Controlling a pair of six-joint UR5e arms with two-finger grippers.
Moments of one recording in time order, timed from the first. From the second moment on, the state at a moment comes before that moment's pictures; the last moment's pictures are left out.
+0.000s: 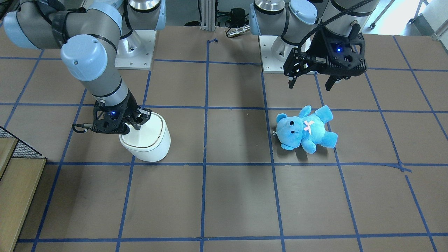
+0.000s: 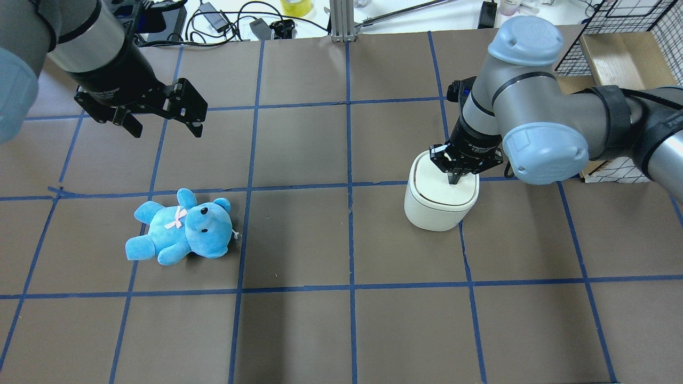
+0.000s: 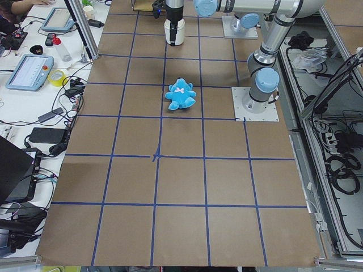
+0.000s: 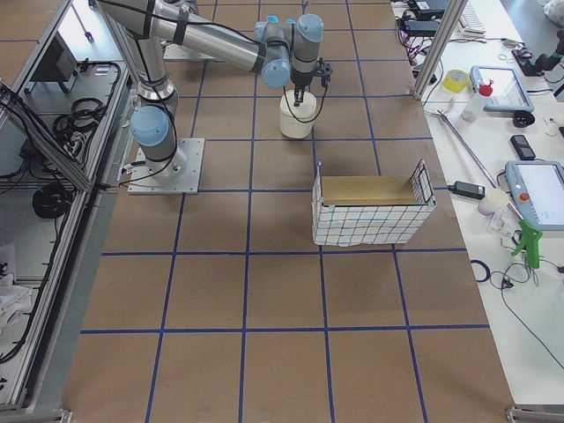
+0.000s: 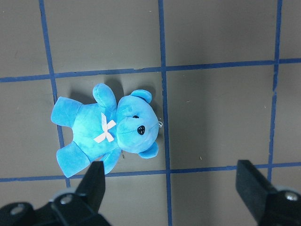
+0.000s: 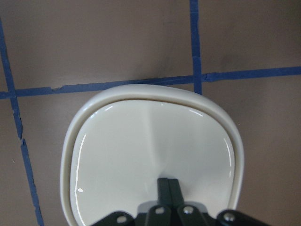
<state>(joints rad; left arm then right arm) -1.54 -1.52 -1.60 -1.55 1.57 0.07 1.60 -1.44 1.86 -1.92 -1.51 0.10</state>
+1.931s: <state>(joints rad) -1.54 -1.52 -1.60 -1.55 1.57 0.07 1.59 -1.50 1.46 -1.43 -1.58 0.04</state>
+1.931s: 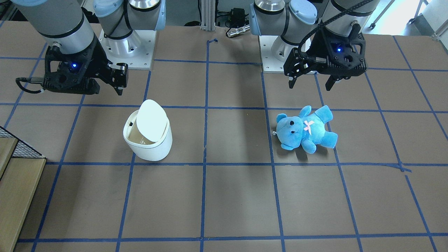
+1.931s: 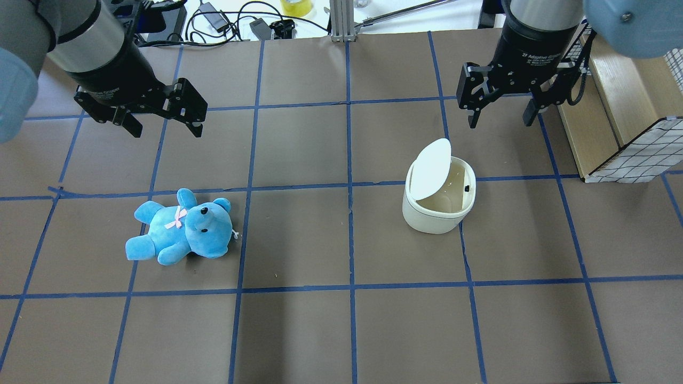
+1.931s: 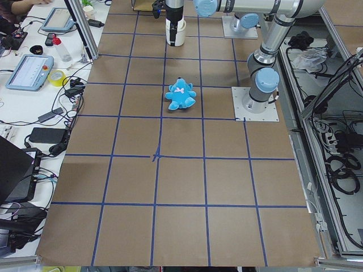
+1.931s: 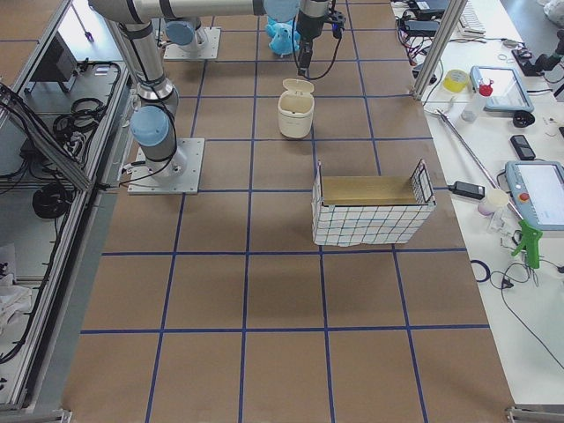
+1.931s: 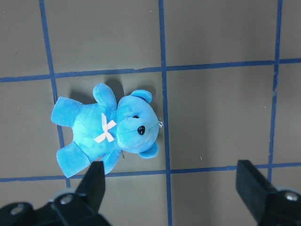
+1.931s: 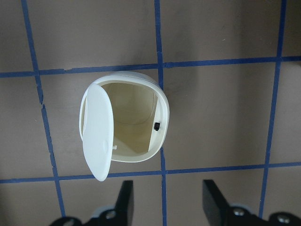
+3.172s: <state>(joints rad) -1.54 -1.52 -1.60 -1.55 1.57 0.07 1.53 -1.51 1.41 -1.37 -1.57 -0.19</state>
